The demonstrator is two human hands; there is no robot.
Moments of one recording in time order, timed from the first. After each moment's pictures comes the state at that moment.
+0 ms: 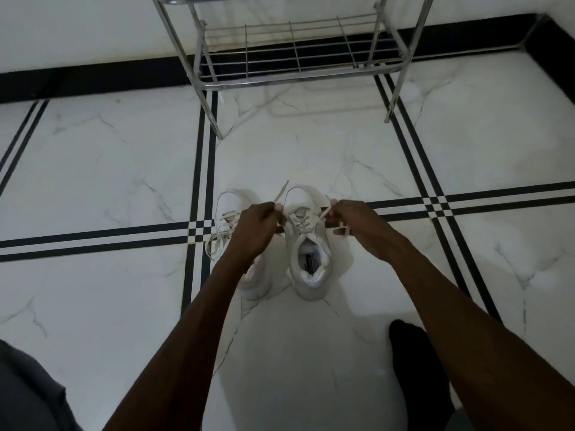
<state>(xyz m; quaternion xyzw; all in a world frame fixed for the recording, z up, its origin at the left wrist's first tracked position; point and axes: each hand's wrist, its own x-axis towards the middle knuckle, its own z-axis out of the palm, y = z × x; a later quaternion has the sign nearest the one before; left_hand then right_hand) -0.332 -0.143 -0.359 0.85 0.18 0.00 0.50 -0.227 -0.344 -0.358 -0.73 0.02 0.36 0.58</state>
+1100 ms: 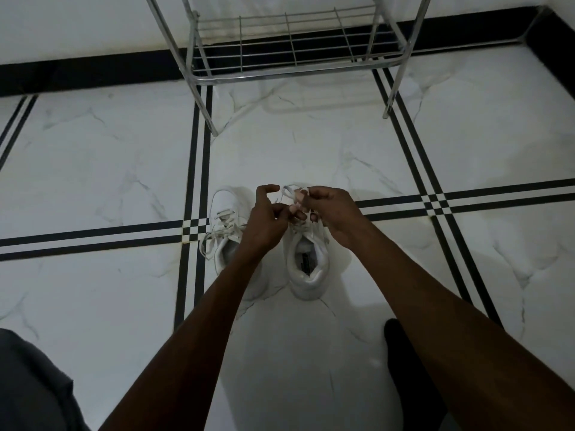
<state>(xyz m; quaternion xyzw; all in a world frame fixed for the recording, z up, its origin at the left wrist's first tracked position) -0.312 -0.167 -0.371 0.75 0.20 0.02 0.62 -0.227 -0.306 -0.362 -0.70 -0.04 0.31 0.64</state>
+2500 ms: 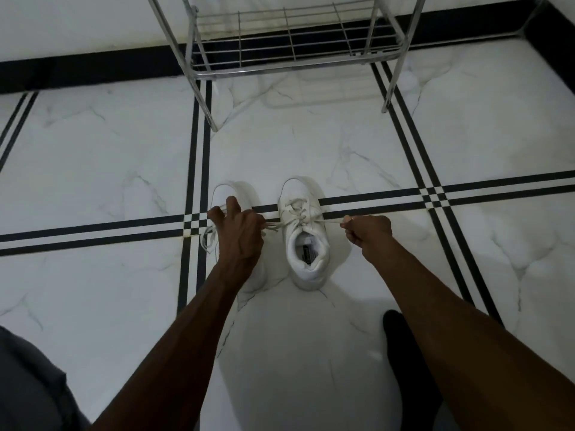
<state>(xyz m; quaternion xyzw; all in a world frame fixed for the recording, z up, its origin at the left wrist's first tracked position) -0.354 -0.140 -0.393 0.98 0.17 0.03 -0.03 -0.226 -0.364 -0.415 -0.76 0.28 0.27 0.53</state>
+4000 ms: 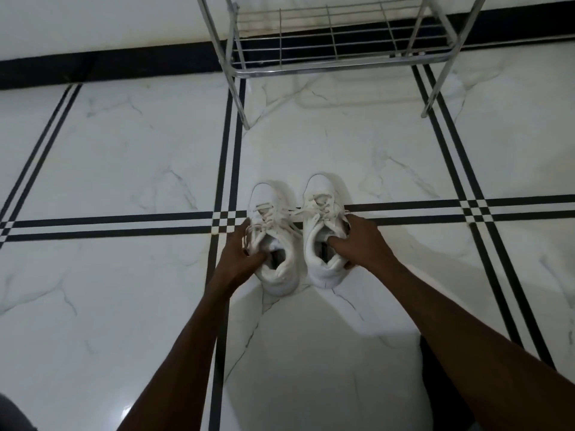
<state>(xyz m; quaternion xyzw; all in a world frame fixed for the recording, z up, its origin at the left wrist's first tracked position) -0.415 -0.090 -0.403 0.76 0.32 -0.02 0.56 -0.260 -0.312 -0.410 -0.90 -0.13 0.24 0.35</state>
